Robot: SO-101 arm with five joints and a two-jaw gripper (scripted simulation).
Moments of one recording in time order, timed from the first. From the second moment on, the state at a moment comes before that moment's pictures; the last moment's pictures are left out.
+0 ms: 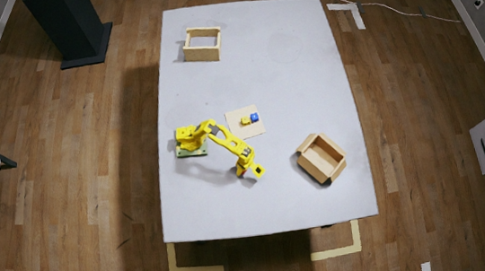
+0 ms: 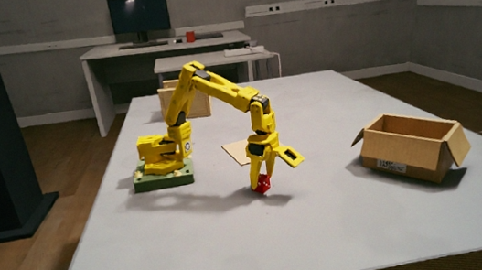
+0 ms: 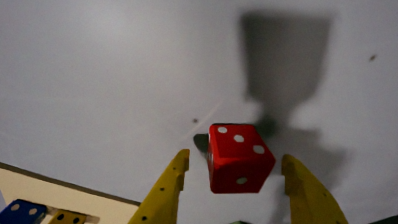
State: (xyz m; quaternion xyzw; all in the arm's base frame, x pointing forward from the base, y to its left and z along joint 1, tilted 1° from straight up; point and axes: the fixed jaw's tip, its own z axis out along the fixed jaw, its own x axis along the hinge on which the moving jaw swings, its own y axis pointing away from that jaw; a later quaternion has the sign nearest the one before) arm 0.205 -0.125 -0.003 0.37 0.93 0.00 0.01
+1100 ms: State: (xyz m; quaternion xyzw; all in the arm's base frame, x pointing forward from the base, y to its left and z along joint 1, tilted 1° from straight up) arm 0.199 -0.129 -0.006 0.37 0.93 0.00 0.00
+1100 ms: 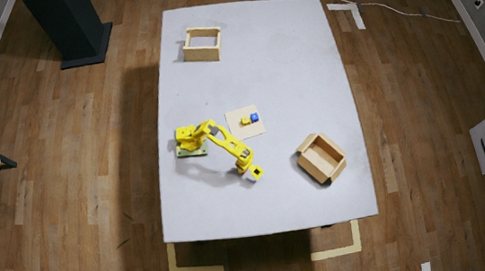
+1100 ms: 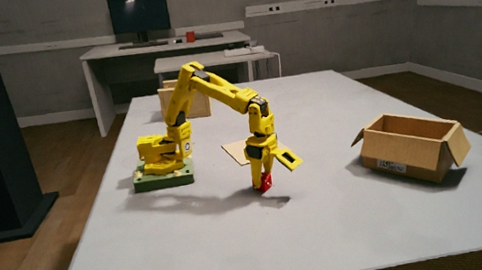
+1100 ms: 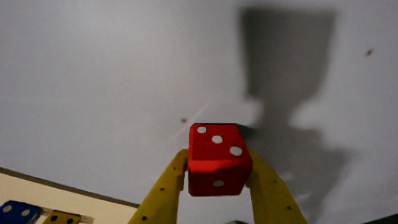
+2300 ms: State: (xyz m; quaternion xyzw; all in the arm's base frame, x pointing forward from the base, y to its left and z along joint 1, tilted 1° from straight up) arm 0.199 -0.130 -0.006 0.37 0.93 0.00 0.00
